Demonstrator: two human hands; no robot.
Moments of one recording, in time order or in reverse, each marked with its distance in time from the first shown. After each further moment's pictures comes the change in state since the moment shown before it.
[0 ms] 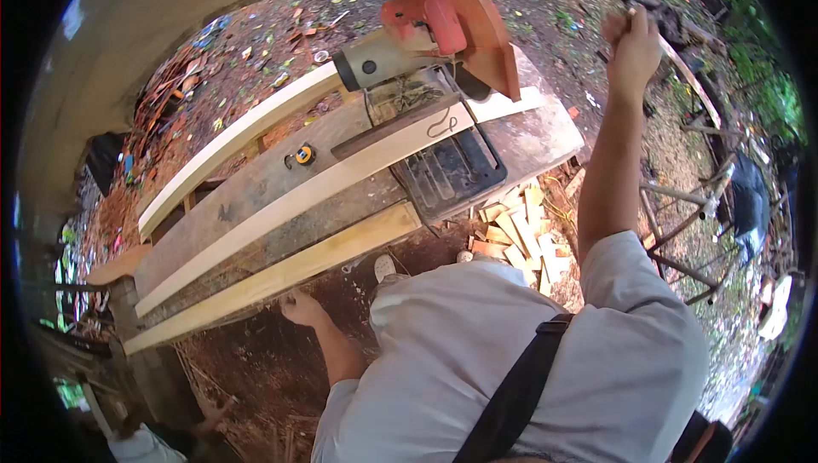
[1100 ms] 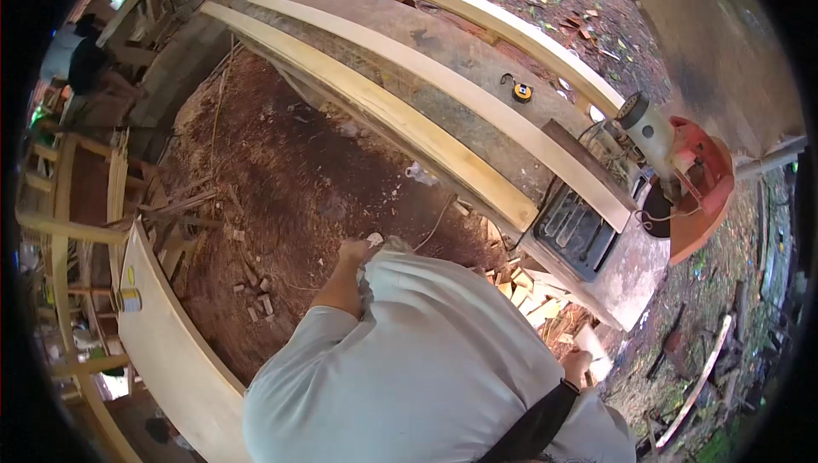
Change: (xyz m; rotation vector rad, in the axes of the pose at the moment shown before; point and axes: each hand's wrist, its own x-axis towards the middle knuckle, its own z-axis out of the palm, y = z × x) left_hand -0.174 -0.270 -0.046 0.479 -0.850 -0.409; right_hand -0.252 0.262 -0.281 -0.018 0.295 1.076
